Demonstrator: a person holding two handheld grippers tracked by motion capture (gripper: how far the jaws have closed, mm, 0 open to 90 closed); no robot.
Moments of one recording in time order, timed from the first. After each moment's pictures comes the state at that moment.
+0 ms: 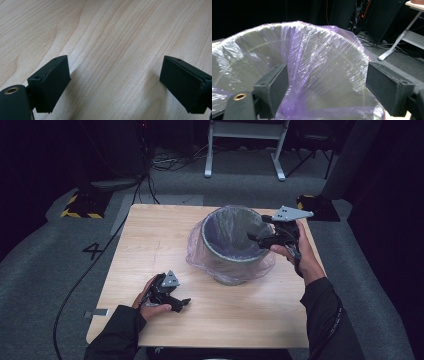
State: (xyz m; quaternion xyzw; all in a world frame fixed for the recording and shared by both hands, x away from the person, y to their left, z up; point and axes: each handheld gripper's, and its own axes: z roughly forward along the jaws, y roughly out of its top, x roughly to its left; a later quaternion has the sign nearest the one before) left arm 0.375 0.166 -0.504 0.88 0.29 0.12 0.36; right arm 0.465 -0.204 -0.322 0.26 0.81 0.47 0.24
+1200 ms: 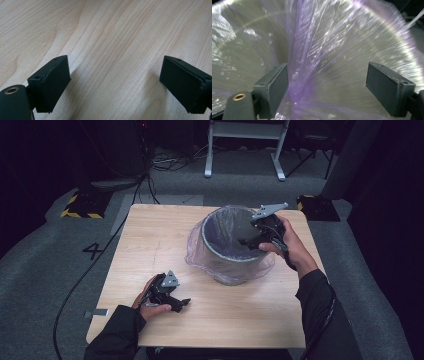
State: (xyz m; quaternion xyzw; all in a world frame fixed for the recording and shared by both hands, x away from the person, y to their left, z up) left arm 0.375 0.167 -0.504 0.88 0.29 0.12 0.36; right arm 0.485 -0.171 -0.328 0.26 0.88 0.36 0.18
